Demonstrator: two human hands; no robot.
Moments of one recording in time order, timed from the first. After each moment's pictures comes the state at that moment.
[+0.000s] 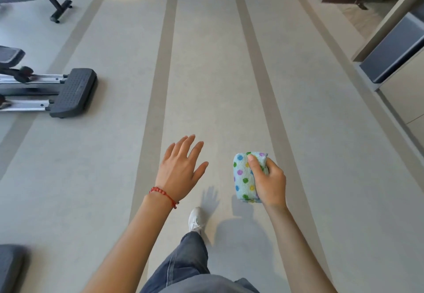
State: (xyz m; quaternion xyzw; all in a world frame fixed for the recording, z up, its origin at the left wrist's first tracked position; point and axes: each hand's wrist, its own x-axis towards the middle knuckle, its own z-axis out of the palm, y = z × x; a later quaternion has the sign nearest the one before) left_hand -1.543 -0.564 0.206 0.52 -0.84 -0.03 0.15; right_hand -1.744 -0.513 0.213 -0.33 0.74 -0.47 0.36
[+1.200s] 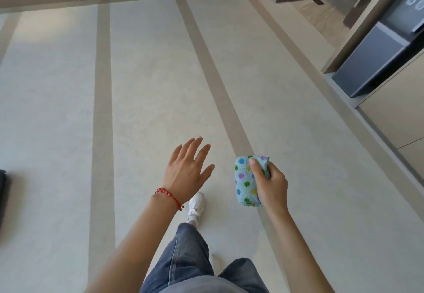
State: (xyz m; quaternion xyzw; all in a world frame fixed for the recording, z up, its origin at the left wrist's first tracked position) left_hand -1.852 -1.202 0.213 0.39 -0.91 -0.05 0.13; right_hand -2.023 -1.101 0.221 -0.25 0.78 -0.49 0.29
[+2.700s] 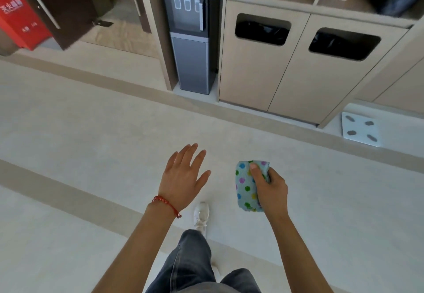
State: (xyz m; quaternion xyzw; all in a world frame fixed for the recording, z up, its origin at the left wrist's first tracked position) left_hand -2.468 -1.454 0.219 -0.06 -0.99 -0.10 0.08; right_hand -2.491 -1.249 0.212 0.15 0.82 -0.55 0.03
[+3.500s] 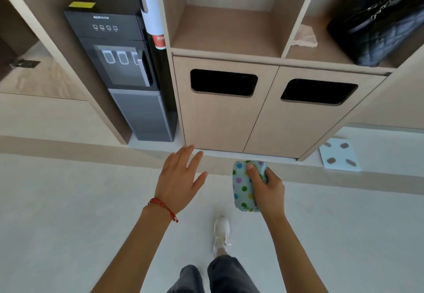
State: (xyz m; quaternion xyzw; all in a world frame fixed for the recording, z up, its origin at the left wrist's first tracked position) left_hand -2.941 -1.461 0.229 -0.16 -0.98 -0.10 0.08; right_hand -2.920 -1.259 0.228 0.22 0.80 -0.56 -0.04
